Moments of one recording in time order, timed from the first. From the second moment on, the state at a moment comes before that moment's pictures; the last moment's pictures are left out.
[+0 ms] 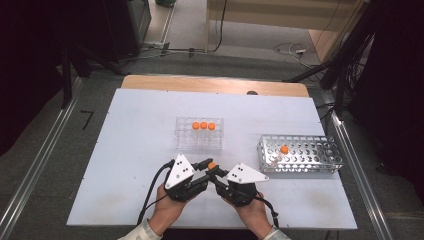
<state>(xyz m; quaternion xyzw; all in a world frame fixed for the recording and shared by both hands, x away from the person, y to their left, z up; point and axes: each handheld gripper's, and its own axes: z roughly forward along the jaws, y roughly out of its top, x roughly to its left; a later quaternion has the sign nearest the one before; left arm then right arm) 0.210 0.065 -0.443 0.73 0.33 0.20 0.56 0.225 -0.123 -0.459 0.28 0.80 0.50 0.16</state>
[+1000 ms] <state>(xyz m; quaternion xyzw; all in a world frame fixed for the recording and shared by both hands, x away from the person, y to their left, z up) 0.226 0.098 -0.425 0.69 0.39 0.21 0.57 0.218 -0.176 -0.451 0.32 0.80 0.49 0.16</state>
